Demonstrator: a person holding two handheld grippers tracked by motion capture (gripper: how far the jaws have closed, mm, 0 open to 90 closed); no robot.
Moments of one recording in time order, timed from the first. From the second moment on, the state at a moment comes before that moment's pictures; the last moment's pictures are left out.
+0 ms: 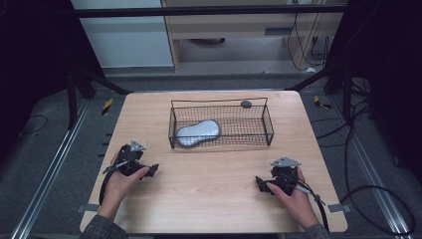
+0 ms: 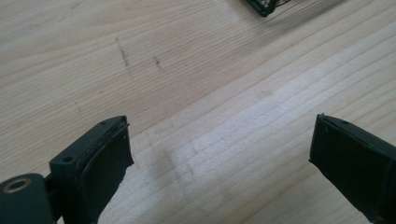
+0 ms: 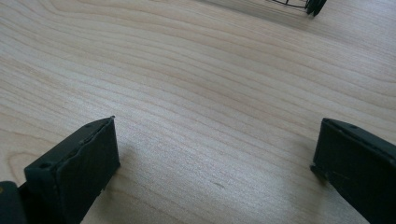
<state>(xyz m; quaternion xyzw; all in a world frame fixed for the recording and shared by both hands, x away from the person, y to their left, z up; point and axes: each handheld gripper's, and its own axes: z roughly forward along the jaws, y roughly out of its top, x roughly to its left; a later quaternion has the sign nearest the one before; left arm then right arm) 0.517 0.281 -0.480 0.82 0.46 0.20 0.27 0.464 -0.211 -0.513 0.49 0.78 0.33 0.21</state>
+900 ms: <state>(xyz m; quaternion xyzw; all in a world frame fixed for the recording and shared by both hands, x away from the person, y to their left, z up) 0.525 0.298 -0.508 0.78 0.49 0.22 0.32 0.464 -0.211 -0.513 0.50 0.77 0.33 0.21</state>
